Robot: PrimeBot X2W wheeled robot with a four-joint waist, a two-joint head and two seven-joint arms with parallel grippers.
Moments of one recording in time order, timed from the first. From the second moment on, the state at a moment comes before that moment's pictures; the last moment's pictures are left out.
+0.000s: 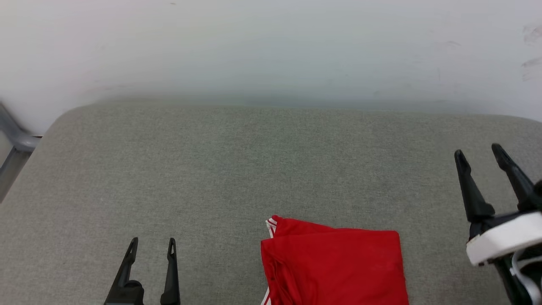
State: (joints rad) left arm 0.19 0.12 -0.07 -0.03 -0.02 0.10 -0.26; right arm -0.08 -0.23 -0.05 -0.15 0.24 0.13 0.05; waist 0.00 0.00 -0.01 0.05
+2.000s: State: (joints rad) left arm 0.09 0.09 -0.09 -0.01 -0.02 0.08 -0.26; right arm -0.31 -0.55 0.63 0.26 0.72 0.13 0.49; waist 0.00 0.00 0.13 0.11
